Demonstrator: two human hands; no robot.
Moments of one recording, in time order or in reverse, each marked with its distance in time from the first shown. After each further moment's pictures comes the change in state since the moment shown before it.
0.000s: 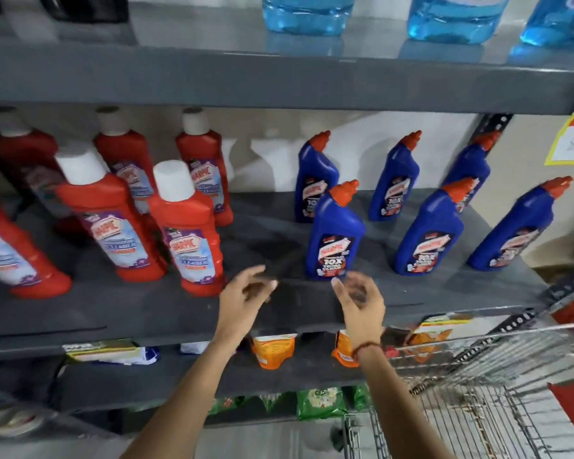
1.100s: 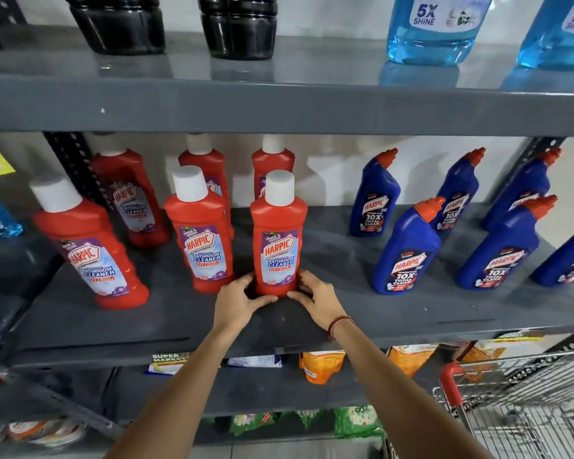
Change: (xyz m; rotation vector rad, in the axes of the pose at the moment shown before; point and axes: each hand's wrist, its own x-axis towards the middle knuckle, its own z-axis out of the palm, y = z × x) left_hand 0.047 -0.039 -0.134 0.455 -0.004 0.065; right_hand -0.029 -0.028 0.168 -0.391 -0.698 -0.132
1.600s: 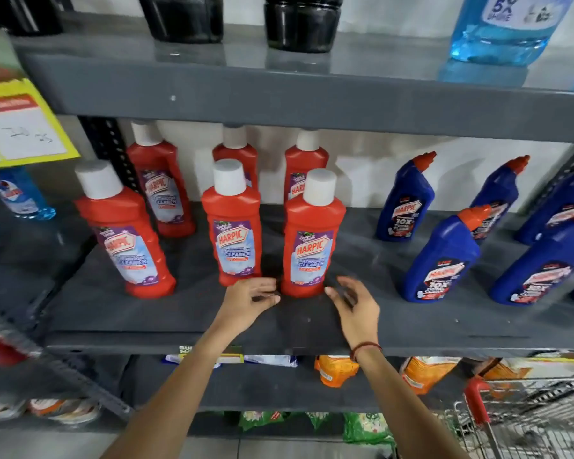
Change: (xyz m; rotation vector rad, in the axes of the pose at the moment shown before) left_hand -0.012 -0.013 -0.037 -0.206 -0.167 -0.084; right_hand -0.017 0.009 0.016 0.125 0.511 0.090
